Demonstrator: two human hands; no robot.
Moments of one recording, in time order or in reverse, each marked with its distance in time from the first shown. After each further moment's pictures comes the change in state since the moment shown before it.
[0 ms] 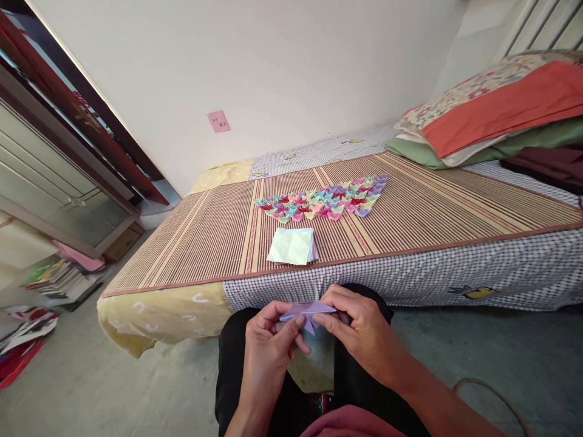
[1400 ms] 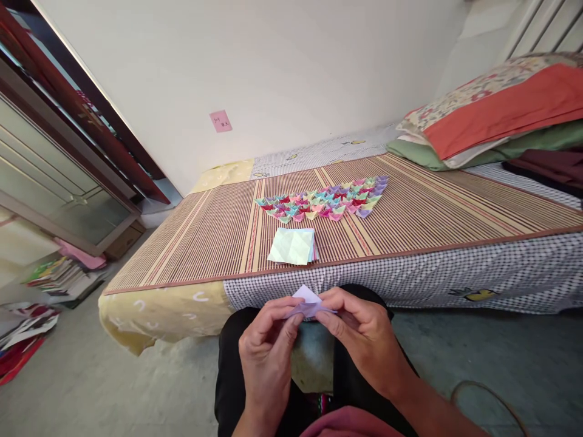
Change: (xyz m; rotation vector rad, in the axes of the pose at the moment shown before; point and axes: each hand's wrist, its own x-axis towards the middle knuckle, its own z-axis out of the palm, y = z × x) left_hand -0.012 0.009 0.009 0.105 0.158 0.388; right_hand -0.005 -0.011 0.010 0.378 0.130 0.001
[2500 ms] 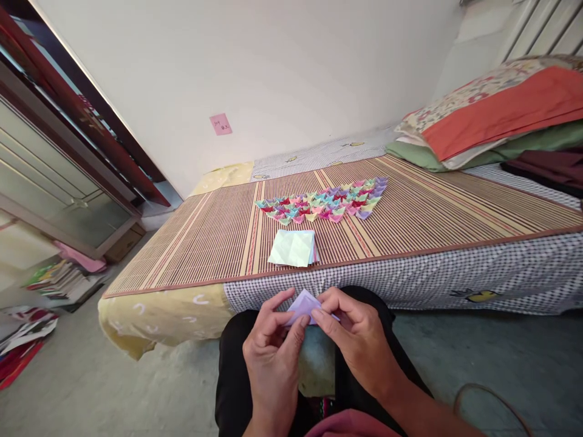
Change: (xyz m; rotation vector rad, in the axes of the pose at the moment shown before) left_hand -0.004 -0.004 0.003 0.126 0.023 0.001; right_hand 0.001 0.011 0.011 -0.028 0.080 0.025
